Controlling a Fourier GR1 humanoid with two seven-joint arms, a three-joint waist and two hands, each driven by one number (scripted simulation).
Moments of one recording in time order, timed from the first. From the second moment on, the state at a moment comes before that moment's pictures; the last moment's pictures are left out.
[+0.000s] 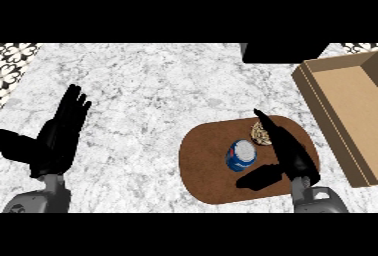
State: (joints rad) left arm -0.11 0.15 0.05 -1.66 0.14 0.13 0.21; right arm -0.16 -0.17 0.28 -1.73 0.46 0.16 0.75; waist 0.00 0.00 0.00
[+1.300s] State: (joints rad) left arm -0.10 0.11 0.09 -1.66 0.11 0.09 0.22; right arm -0.14 -0.06 0.24 -1.61 0.60 0.20 0.61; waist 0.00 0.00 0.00
